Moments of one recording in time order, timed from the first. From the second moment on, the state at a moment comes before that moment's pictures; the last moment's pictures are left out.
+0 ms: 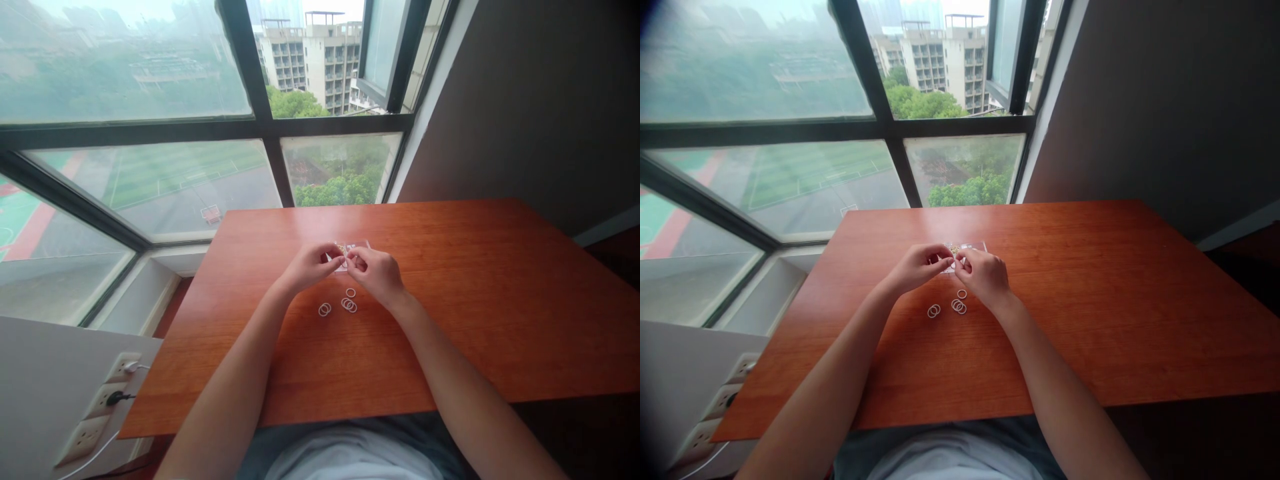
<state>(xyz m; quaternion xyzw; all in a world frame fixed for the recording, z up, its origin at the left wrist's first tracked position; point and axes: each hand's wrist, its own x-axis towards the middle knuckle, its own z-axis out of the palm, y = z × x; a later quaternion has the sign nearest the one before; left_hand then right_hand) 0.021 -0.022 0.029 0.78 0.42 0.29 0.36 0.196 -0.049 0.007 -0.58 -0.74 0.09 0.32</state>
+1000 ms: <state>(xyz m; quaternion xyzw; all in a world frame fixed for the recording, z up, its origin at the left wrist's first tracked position) -0.005 -0.004 0.012 0.78 0.48 0.31 0.26 0.202 -0.047 0.007 -0.56 -0.75 0.09 0.33</state>
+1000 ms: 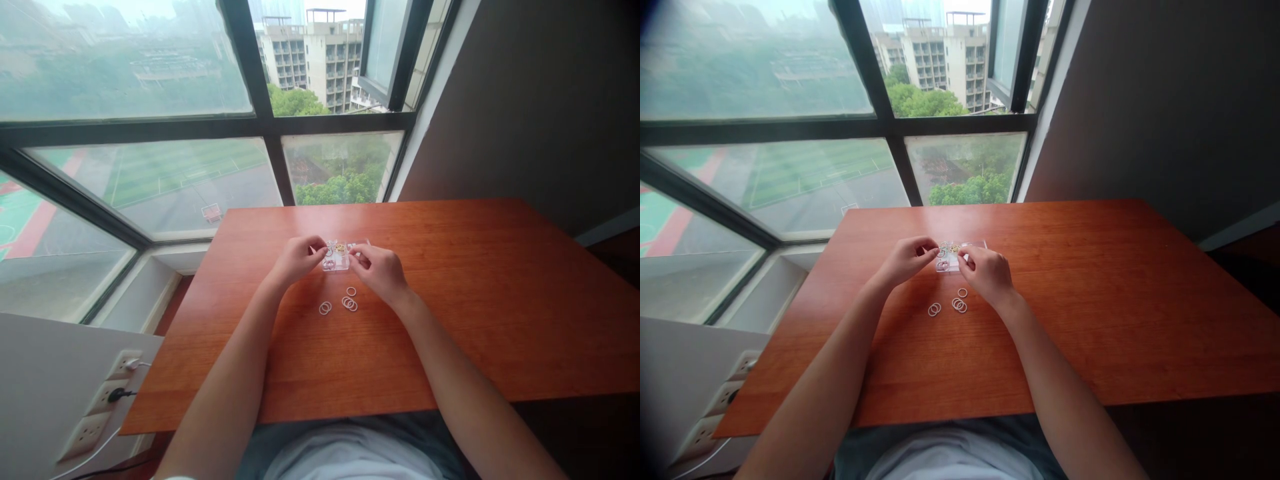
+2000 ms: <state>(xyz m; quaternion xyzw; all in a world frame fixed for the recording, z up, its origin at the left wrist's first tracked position) -0.008 -0.004 0.012 0.77 0.50 0.32 0.24 0.214 -0.048 0.006 -0.49 -0.85 0.20 0.06</state>
